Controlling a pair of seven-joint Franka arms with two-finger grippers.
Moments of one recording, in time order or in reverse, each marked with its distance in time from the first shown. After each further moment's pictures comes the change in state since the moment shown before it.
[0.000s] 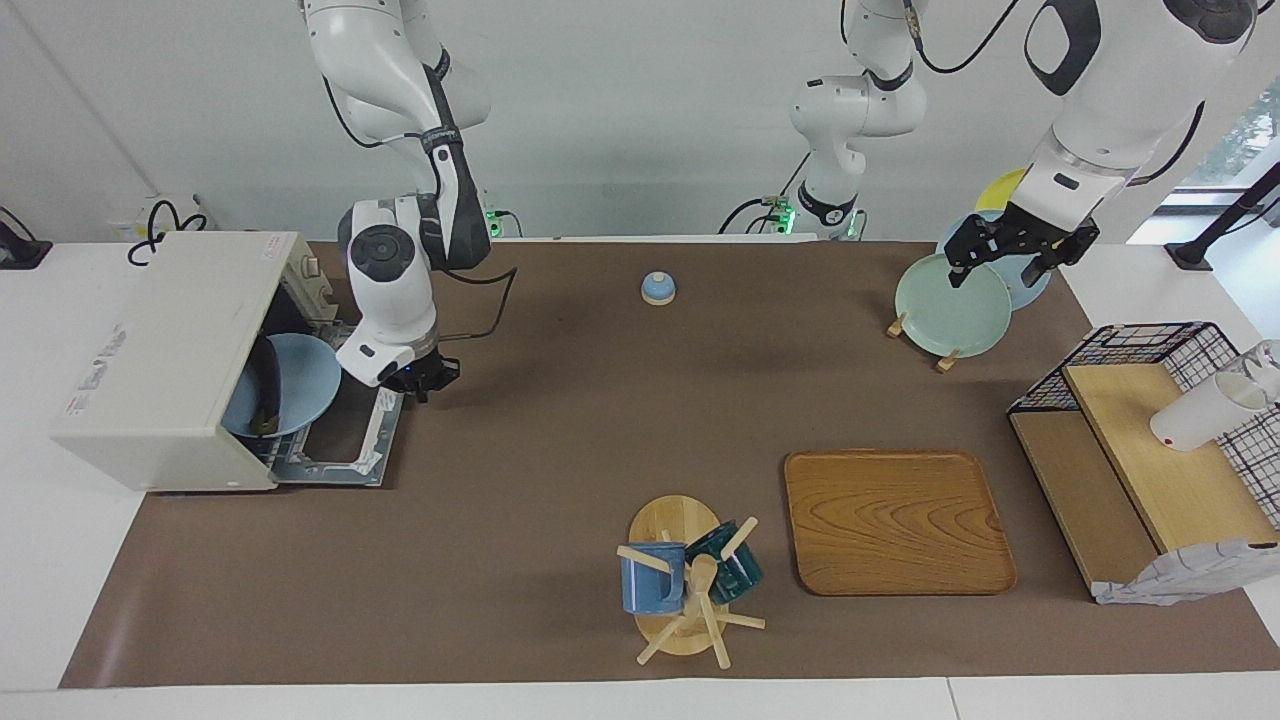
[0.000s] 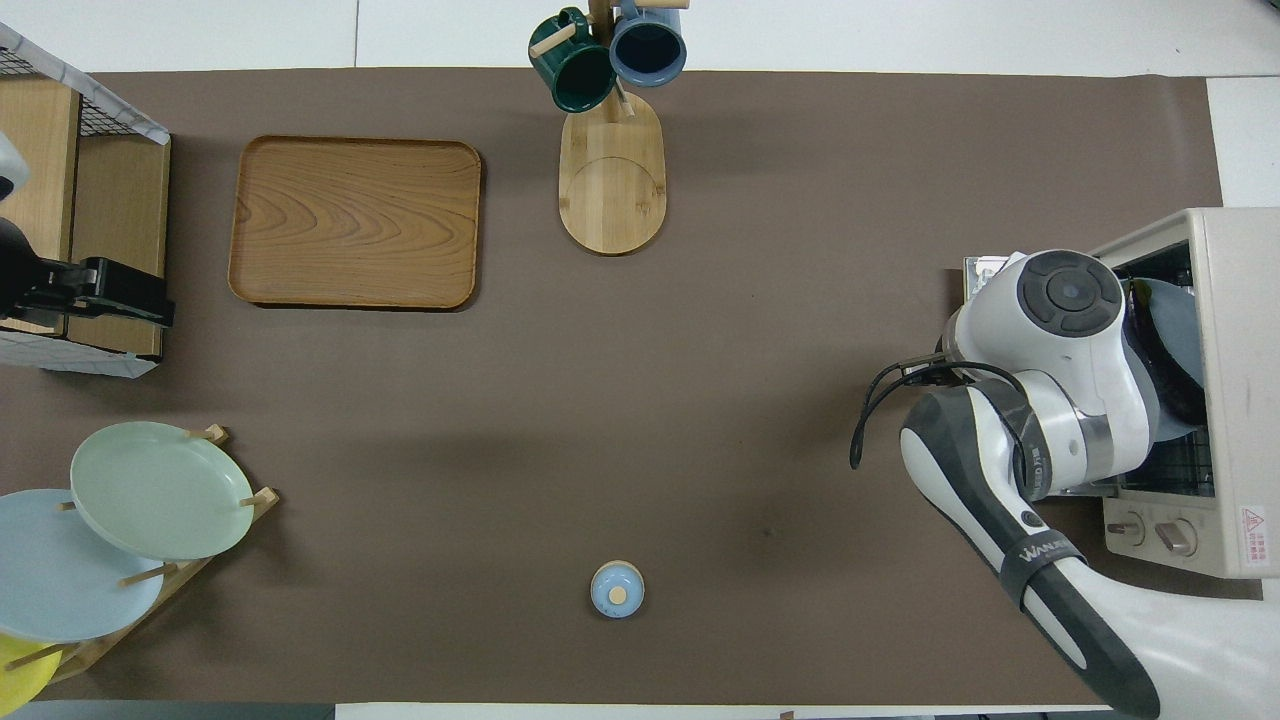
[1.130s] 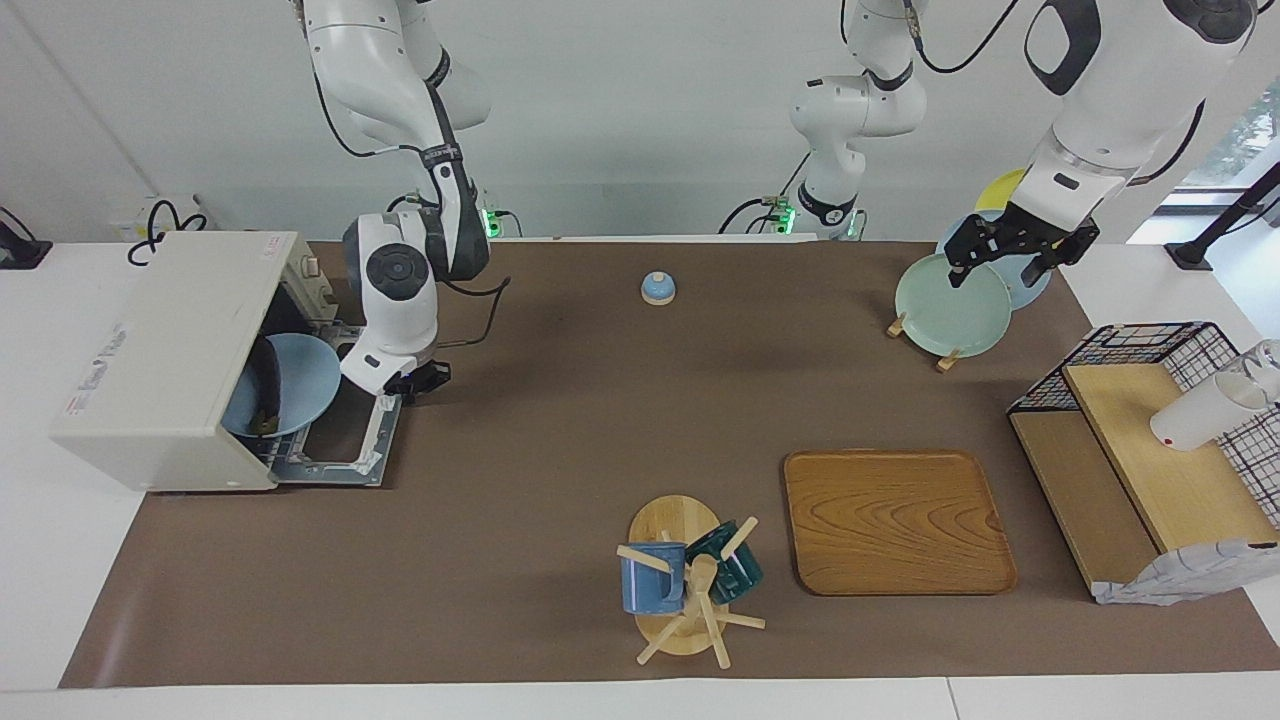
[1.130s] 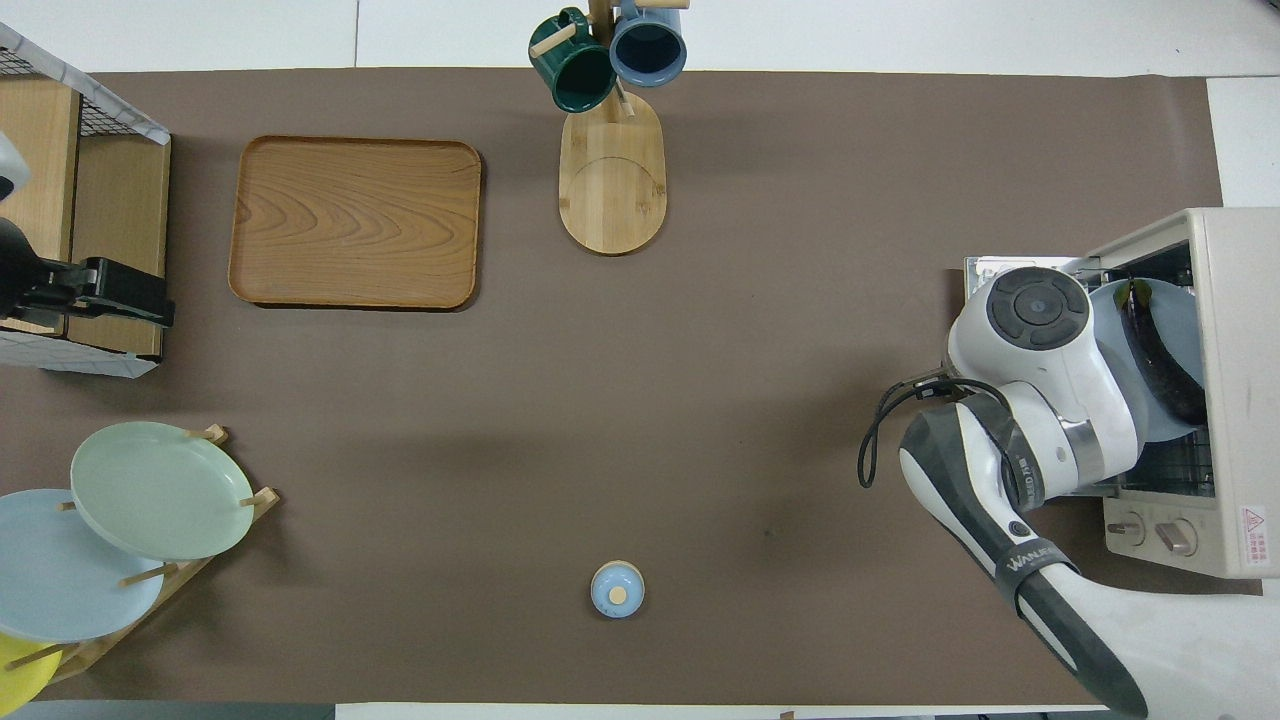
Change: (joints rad) left arm 0.000 0.000 0.000 0.000 0.000 0.000 0.000; right arm -0.010 0.006 0.007 -0.029 -0.151 0.000 -0.002
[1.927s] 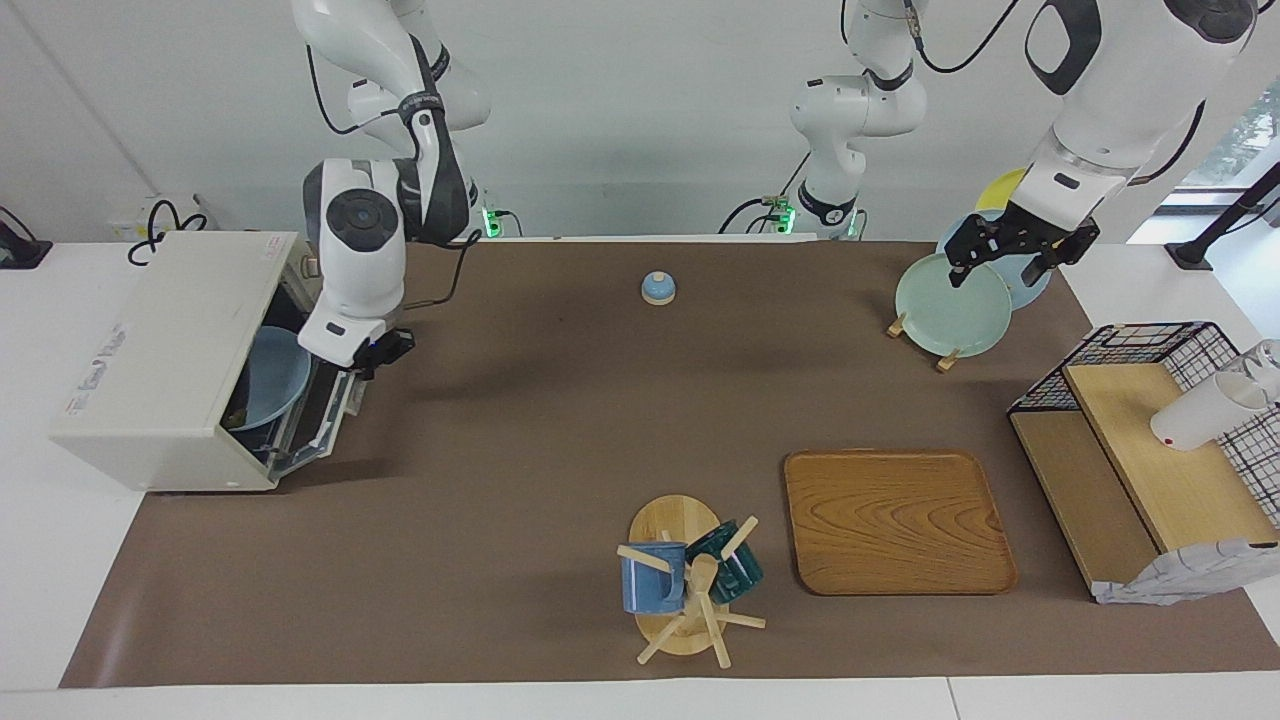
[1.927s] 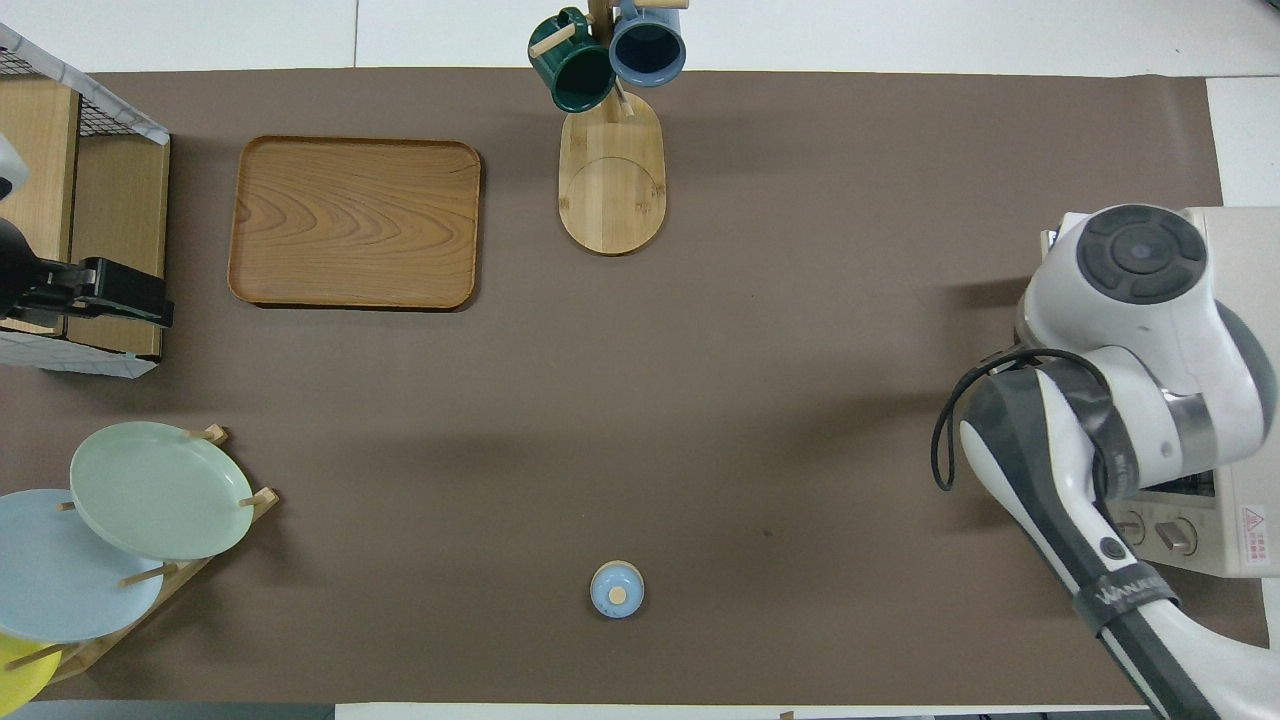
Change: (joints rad) left arm 0.000 0.000 0.000 0.000 0.000 0.000 0.000; right arm -0.067 -0.130 0.017 0.148 -0.035 -0.254 -0.267
